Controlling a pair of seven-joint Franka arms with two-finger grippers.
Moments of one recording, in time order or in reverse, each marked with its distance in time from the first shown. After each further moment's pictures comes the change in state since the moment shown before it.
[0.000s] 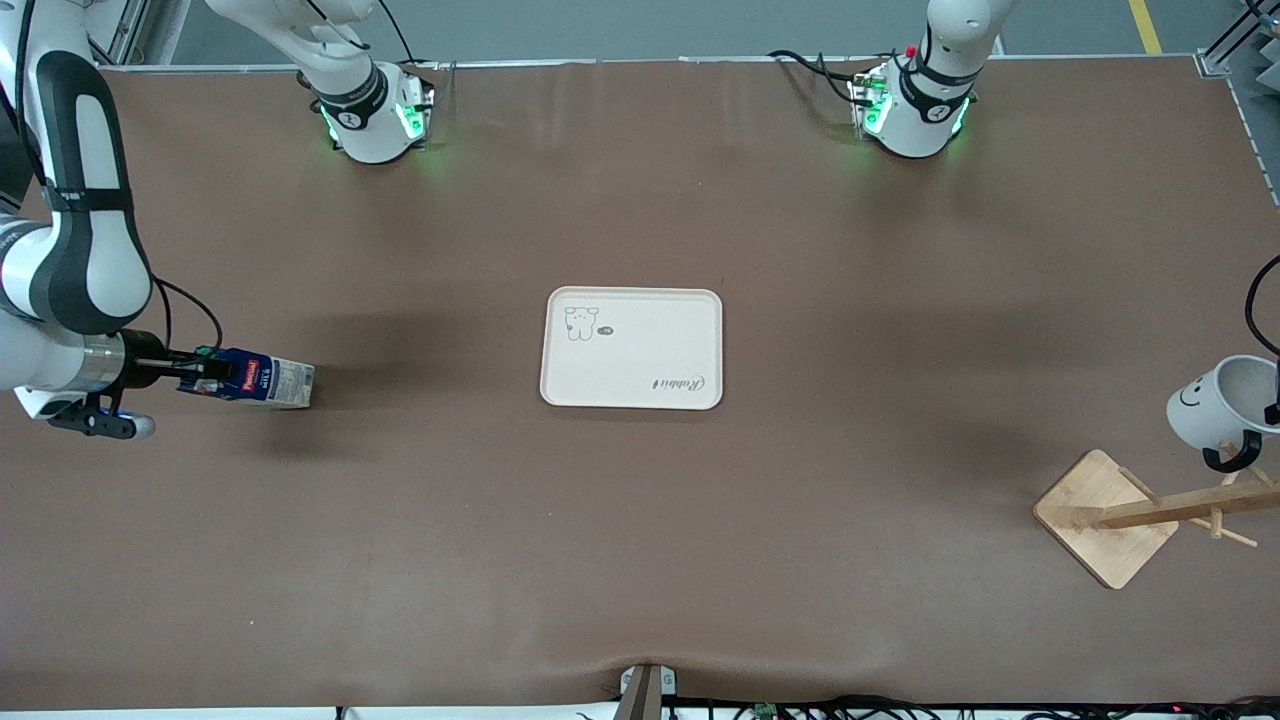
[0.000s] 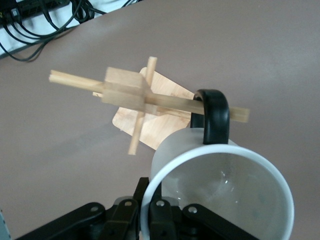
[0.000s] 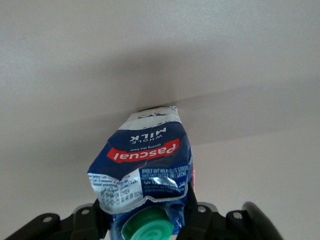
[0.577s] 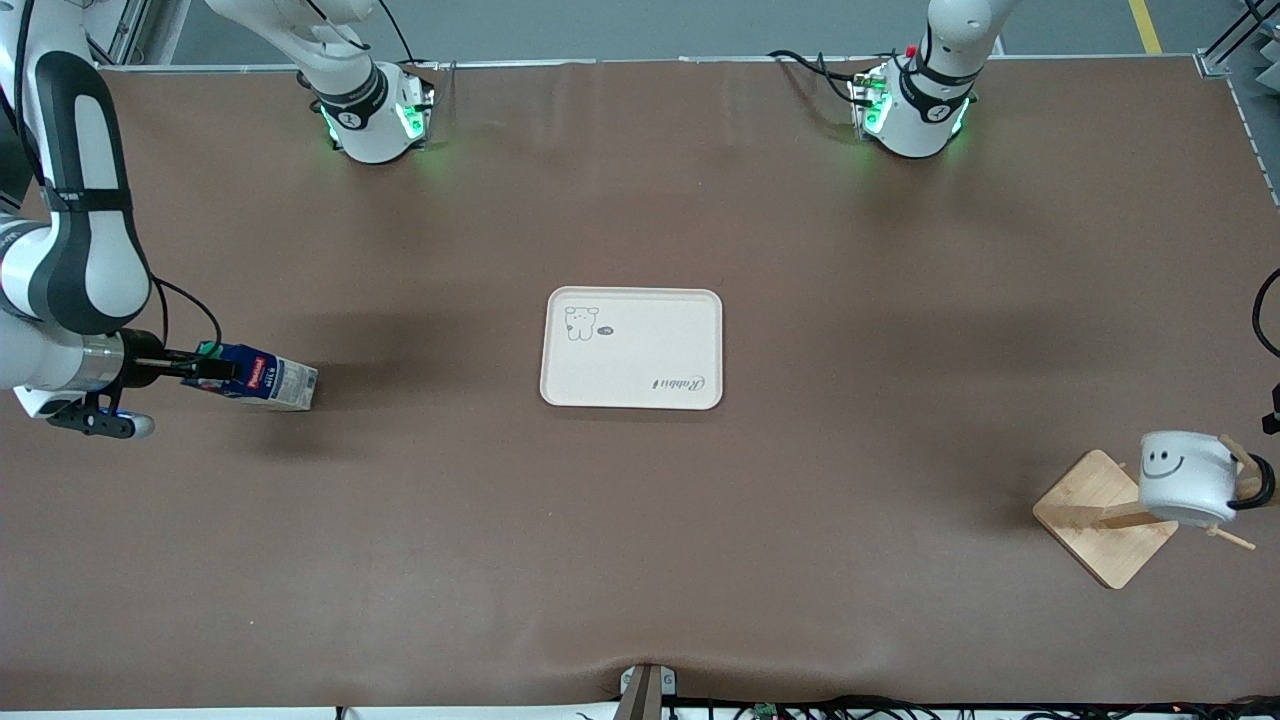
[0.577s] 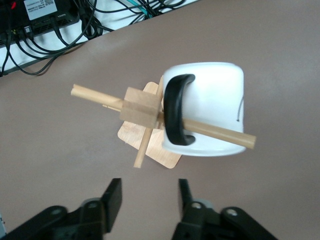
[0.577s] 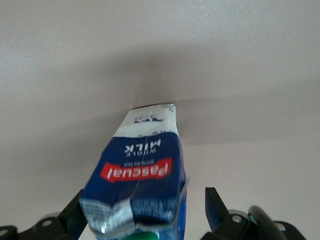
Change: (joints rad) left arm -0.004 0.013 -0.014 0.034 -0.002 0.022 -0.034; right arm -0.003 0.000 -0.001 -0.002 0.000 0.000 0.000
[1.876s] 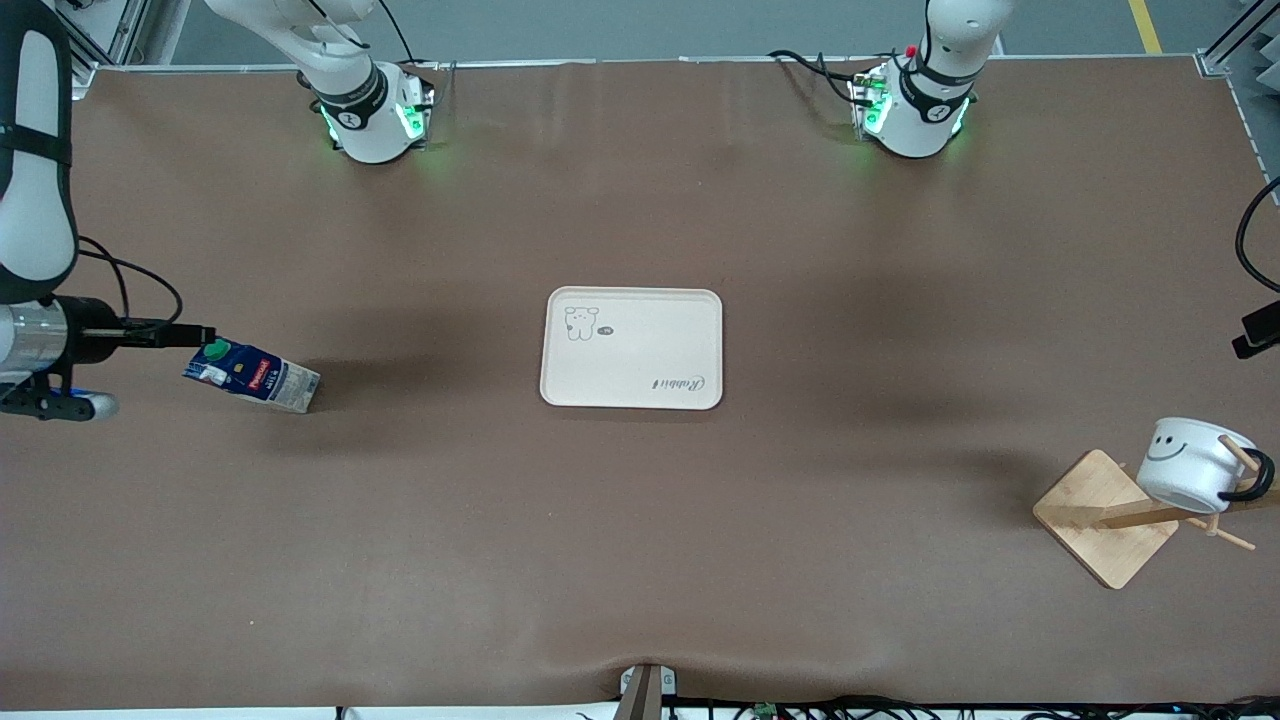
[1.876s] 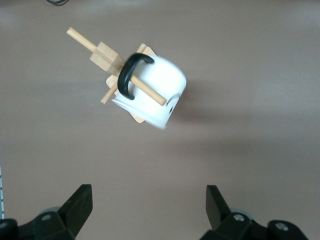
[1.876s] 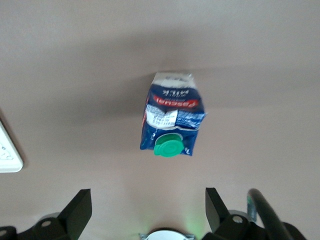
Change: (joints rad) left arm -0.006 -0.200 -0.109 0.011 0.000 -0.304 -0.454; right arm 0.020 -0.027 0.018 0.271 -0.045 -0.362 -0.003
